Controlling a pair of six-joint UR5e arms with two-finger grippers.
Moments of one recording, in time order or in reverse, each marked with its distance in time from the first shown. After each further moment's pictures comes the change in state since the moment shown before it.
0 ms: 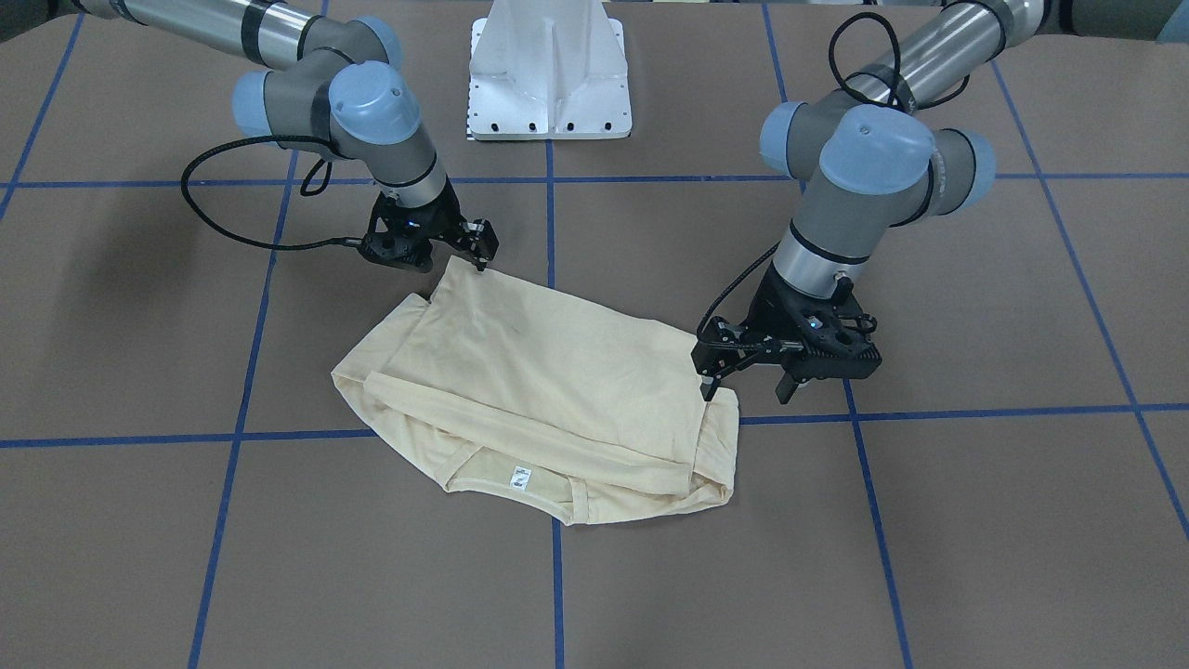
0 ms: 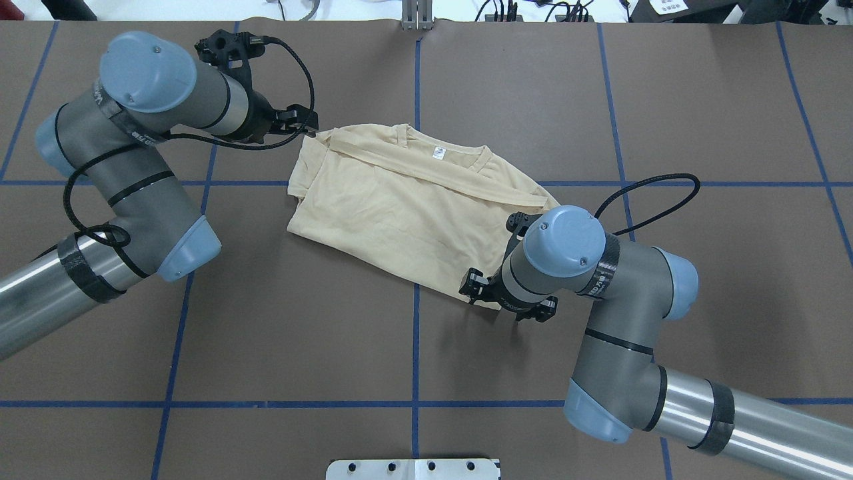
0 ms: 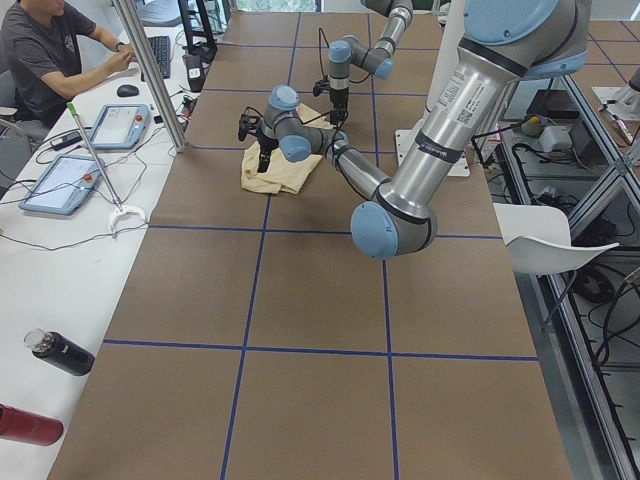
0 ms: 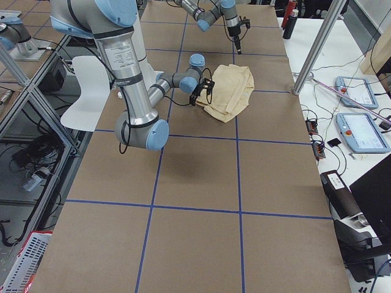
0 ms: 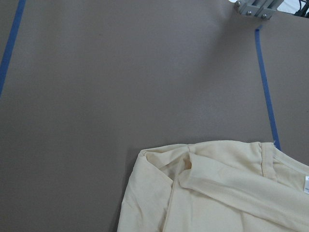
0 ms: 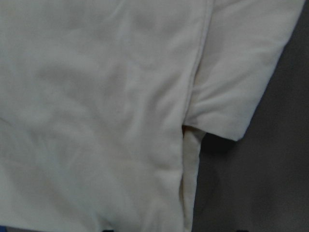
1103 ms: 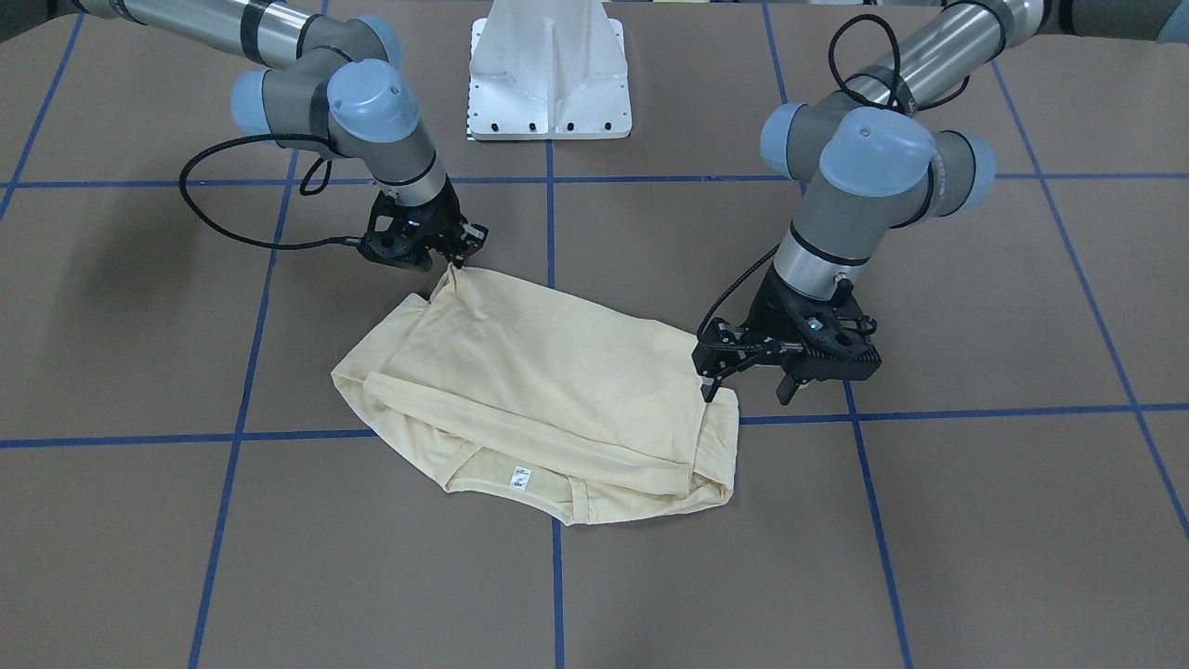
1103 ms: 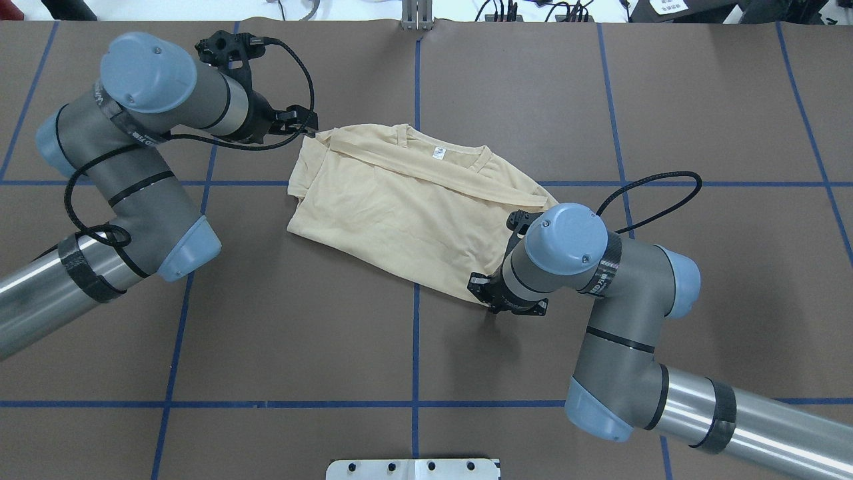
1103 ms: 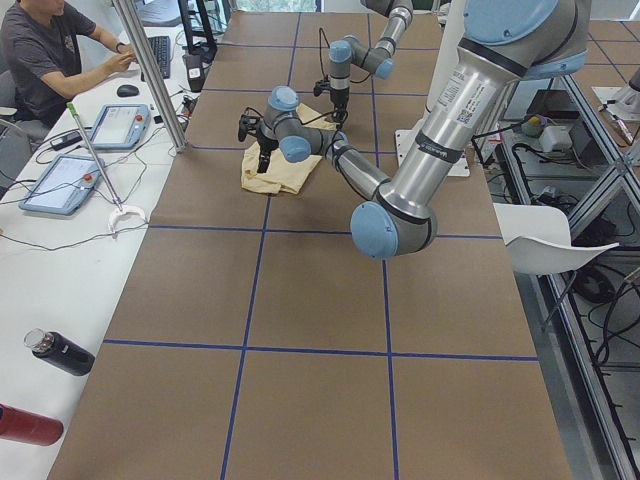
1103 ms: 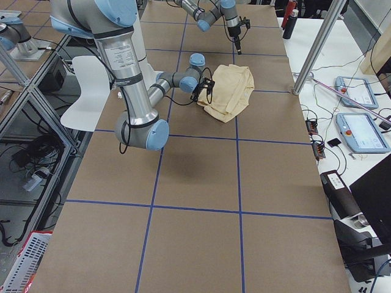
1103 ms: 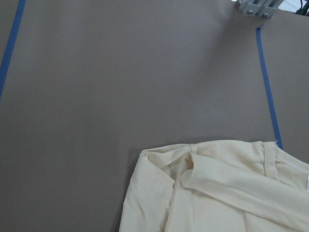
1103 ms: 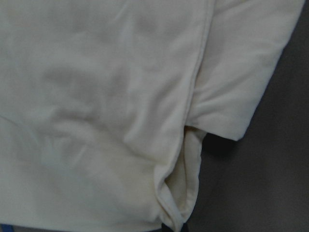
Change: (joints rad) left arm 0.000 0.000 0.004 -0.004 0.001 0.005; right arm 0.007 -0.001 0.010 -0.005 0.008 0.000
